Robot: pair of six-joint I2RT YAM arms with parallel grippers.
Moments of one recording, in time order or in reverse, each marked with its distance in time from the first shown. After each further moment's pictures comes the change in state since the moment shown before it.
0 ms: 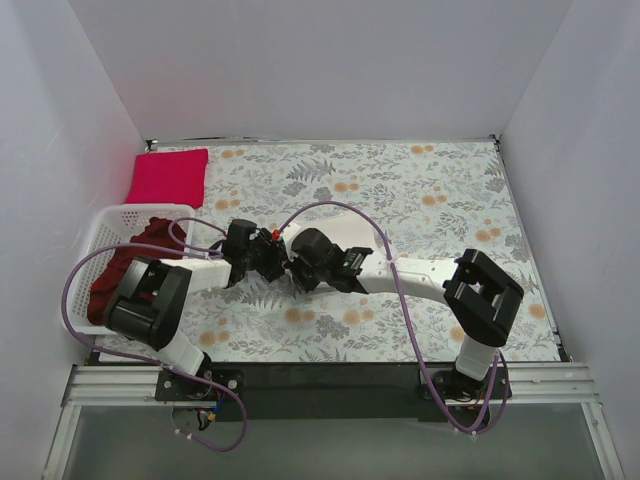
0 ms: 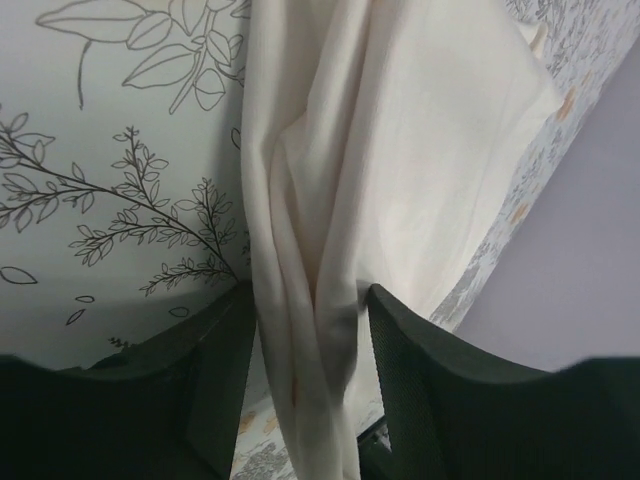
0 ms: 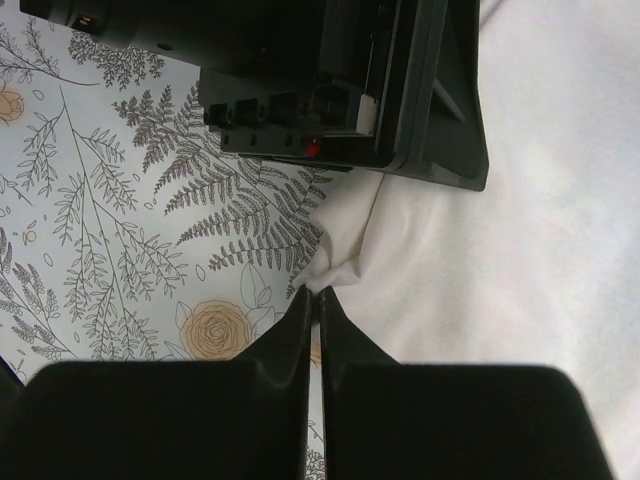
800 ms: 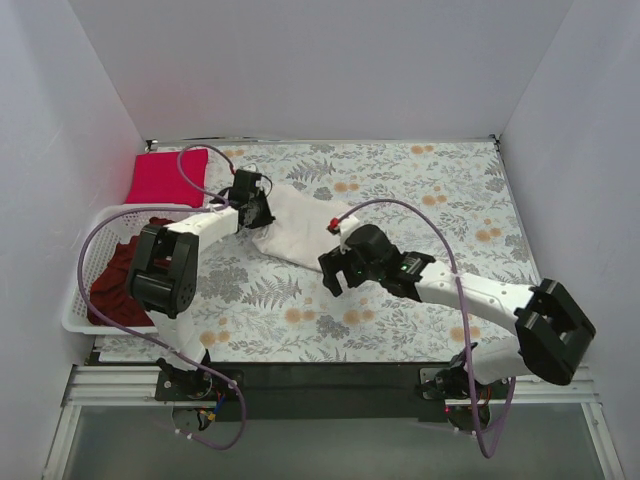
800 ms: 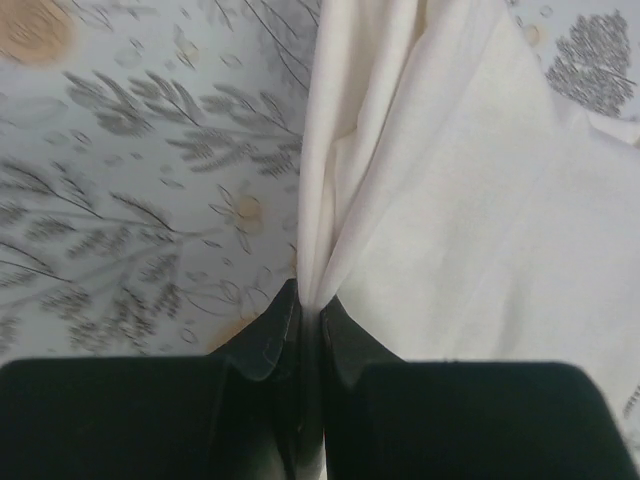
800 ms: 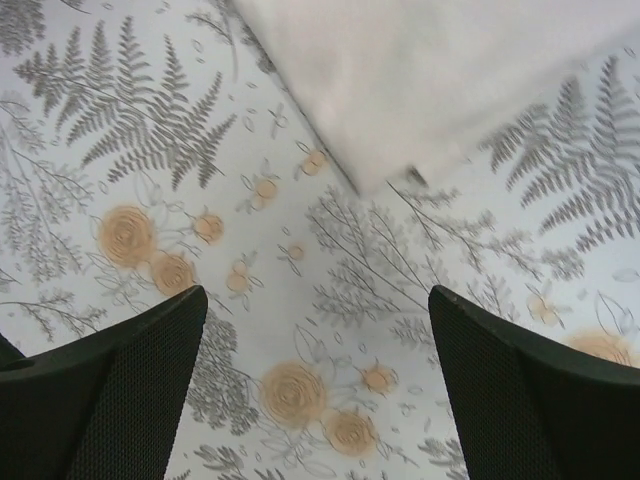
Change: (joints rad) left arm 0.060 0.227 0.527 -0.370 -0.325 0.682; right arm -0.149 -0.352 -0.290 -0.010 -0.020 0.057
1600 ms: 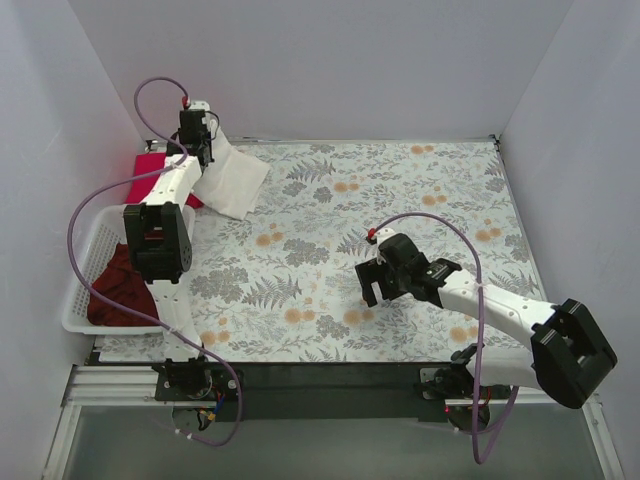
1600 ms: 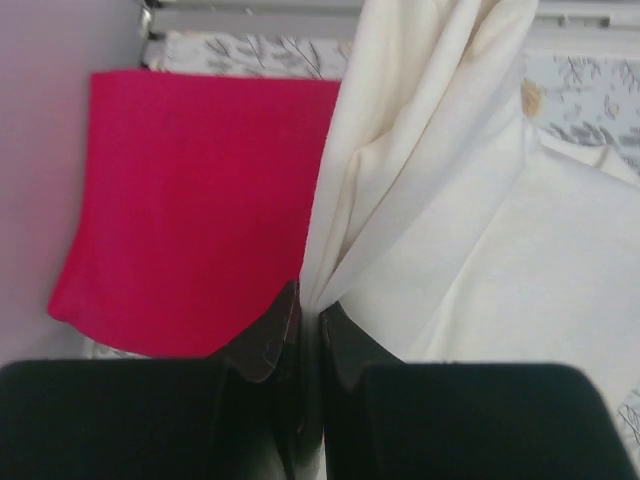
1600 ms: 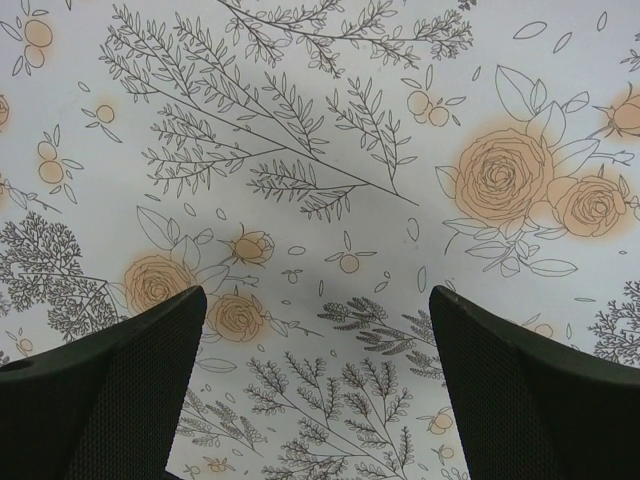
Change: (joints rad) left arm 0.281 0.302 0.649 -0.145 -0.274 0.579; right arm -0.184 -0.185 -0.199 -0.227 0.032 0.039
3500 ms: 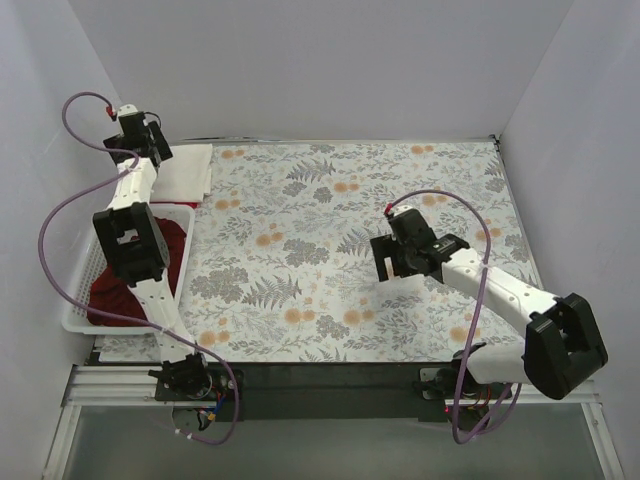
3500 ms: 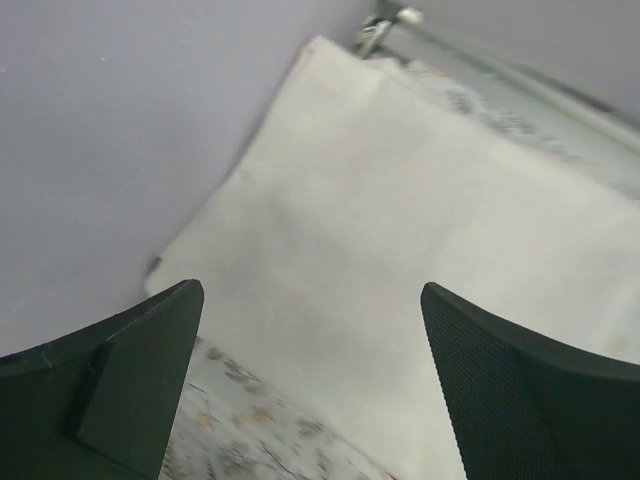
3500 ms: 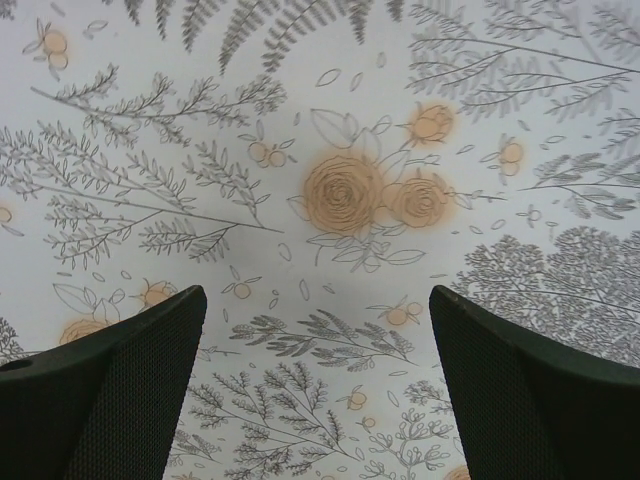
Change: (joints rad) left arm 0.272 0.092 0.114 0.055 -0.074 -0.127; right arm -0.119 0.101 0.185 -0.171 0.107 -0.002
